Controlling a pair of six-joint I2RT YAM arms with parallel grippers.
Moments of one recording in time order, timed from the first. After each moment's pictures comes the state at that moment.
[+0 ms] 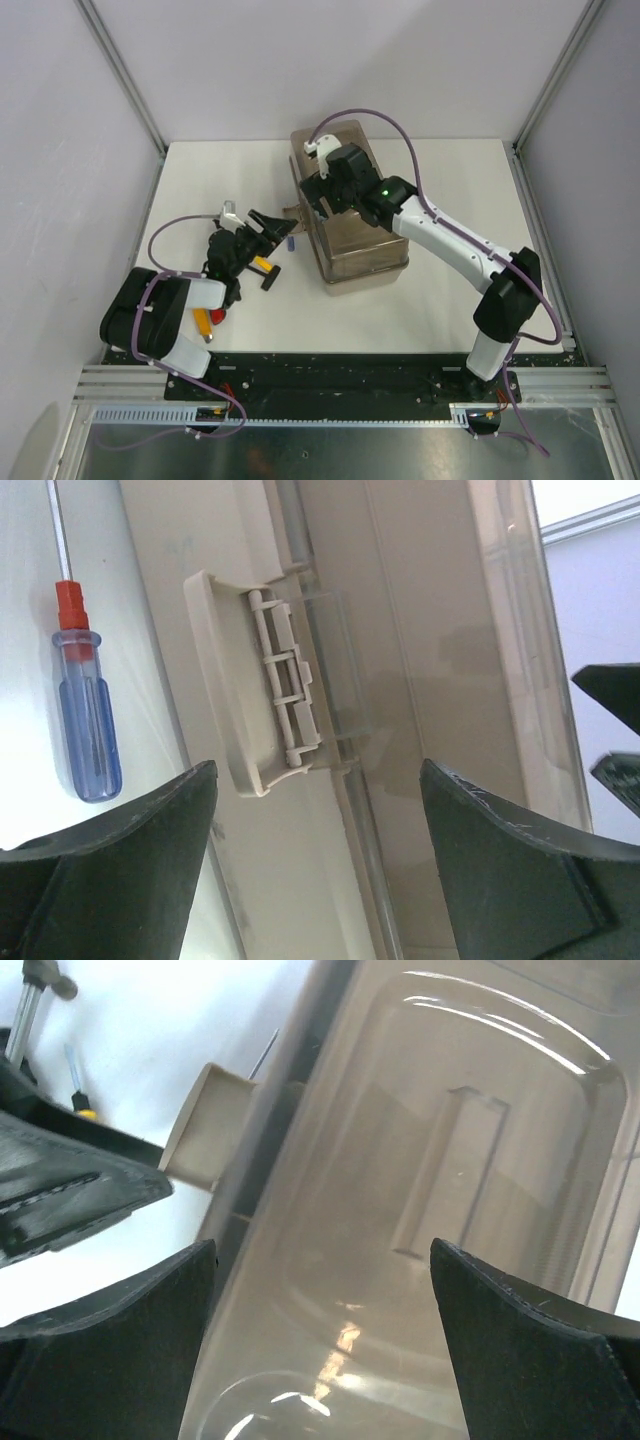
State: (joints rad) left arm -0.26 1.51 0.39 1.00 0.30 -1.08; right arm 0.77 1.75 1.70 -0.54 0.18 0.01
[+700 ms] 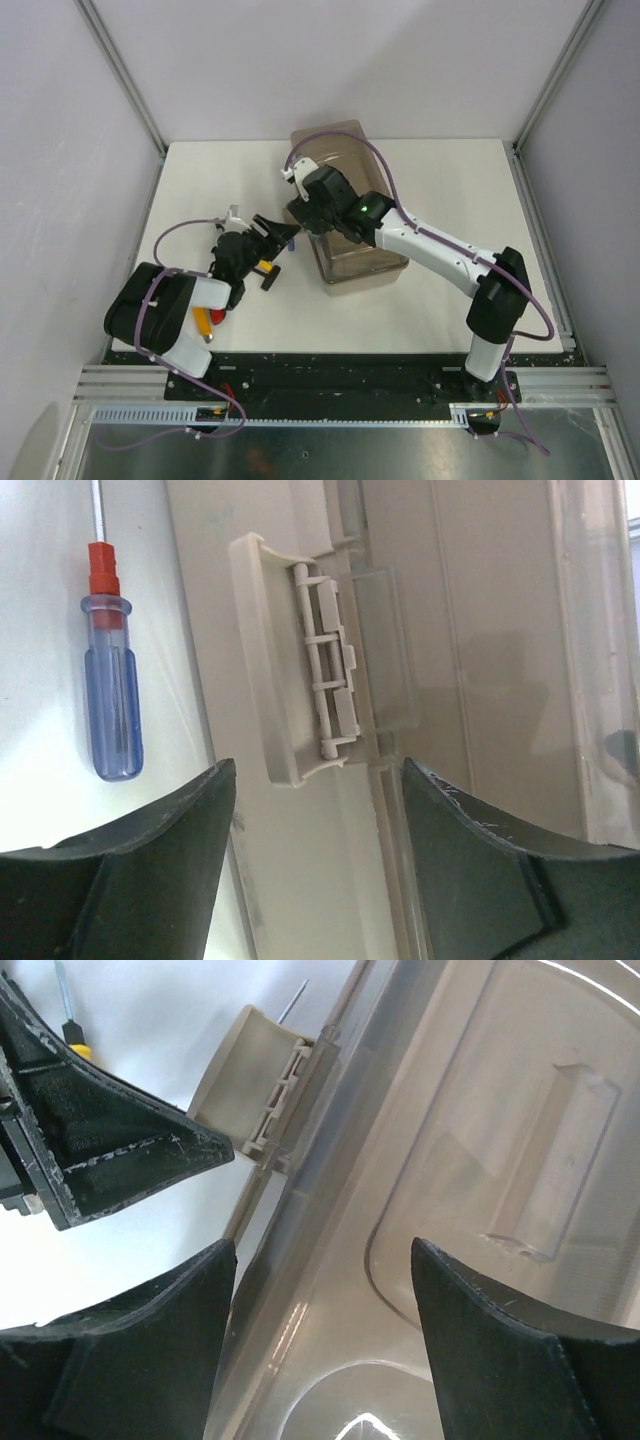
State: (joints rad) left arm -0.31 1.55 0.38 0.97 0.21 -1.10; right arm 0.91 1.78 1.68 -0.57 0.30 -0.06
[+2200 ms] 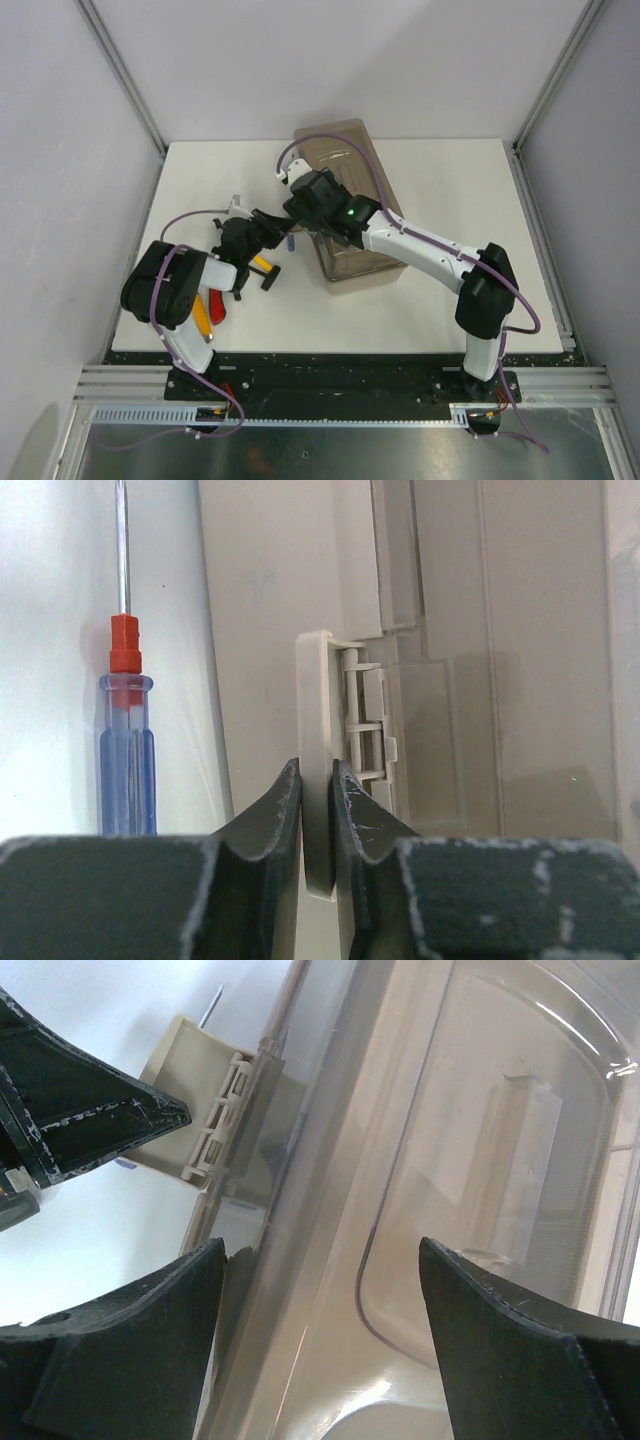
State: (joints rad) left arm -0.27 1.73 0.54 0.95 0.22 -1.12; right arm 0.93 1.85 1.70 -0.53 0.52 -0.10
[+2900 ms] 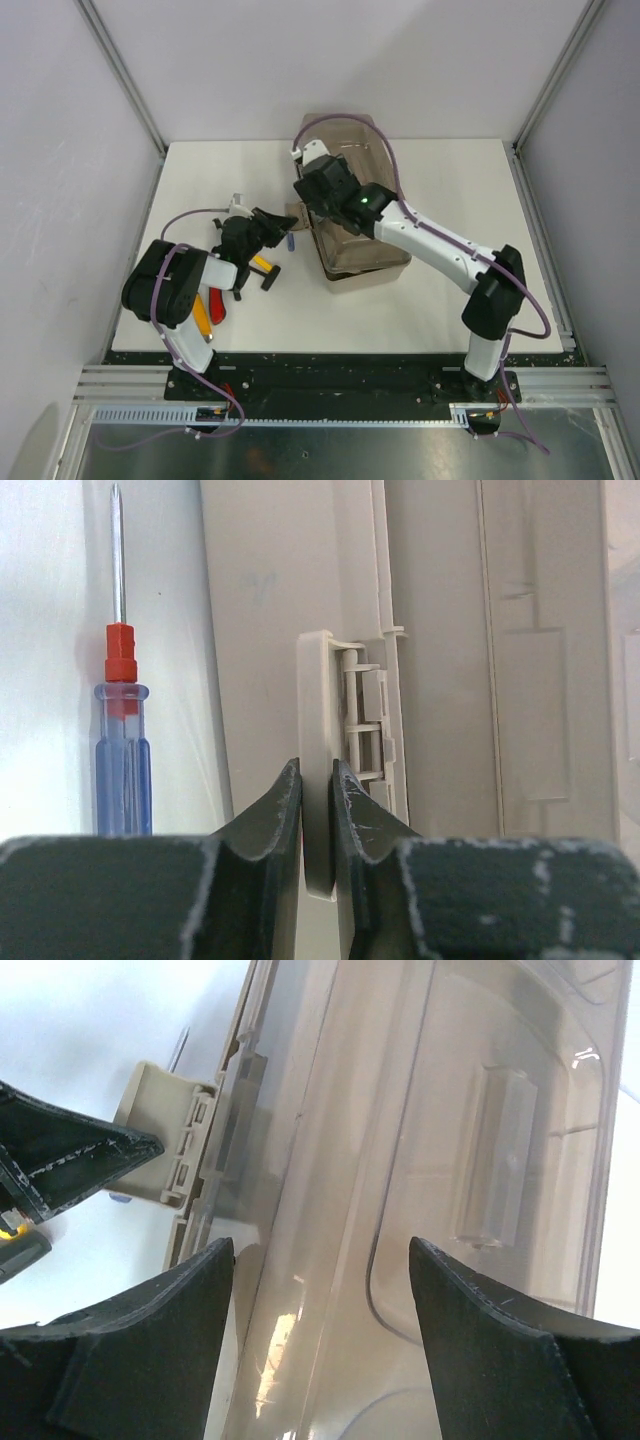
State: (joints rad) left arm -0.27 1.74 0.55 0.95 0.22 -1.13; right arm 0.89 1.83 1.78 -0.59 0.54 -0.01
